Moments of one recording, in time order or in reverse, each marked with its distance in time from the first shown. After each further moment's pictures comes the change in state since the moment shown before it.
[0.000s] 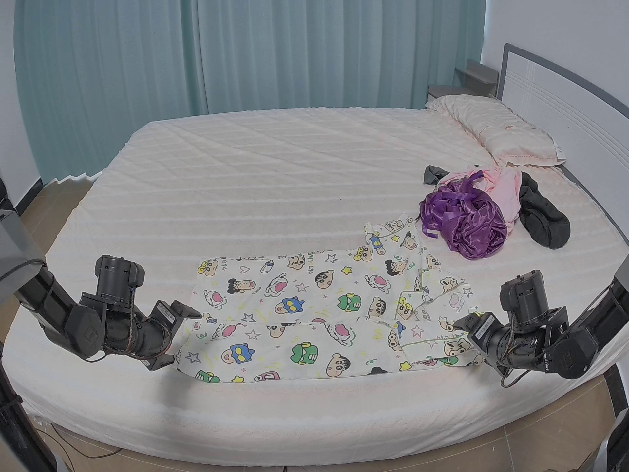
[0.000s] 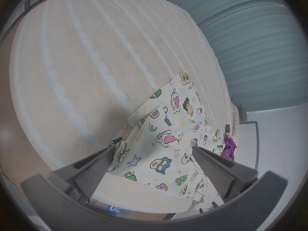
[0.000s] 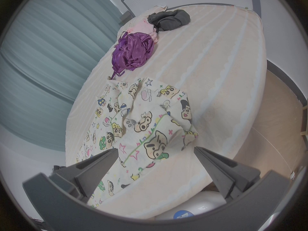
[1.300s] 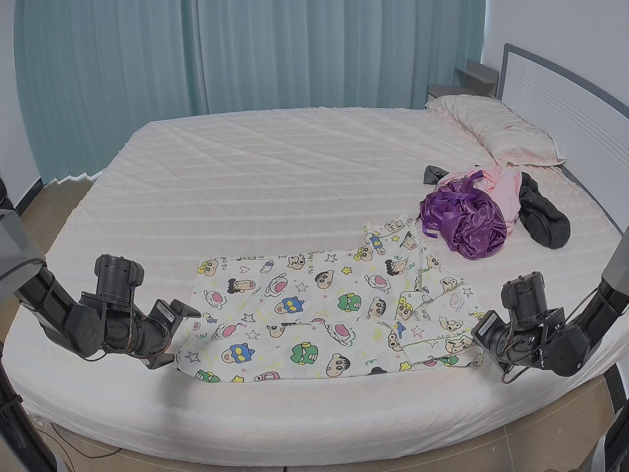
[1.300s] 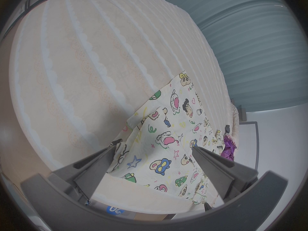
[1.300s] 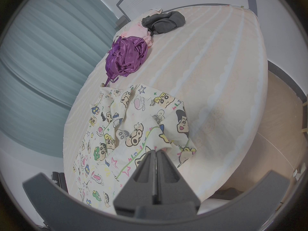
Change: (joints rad) left arm 0.004 0.001 -0.004 -0.001 0.001 0.001; right arm -0.061 0.076 0.002 -0.091 0.000 -0.019
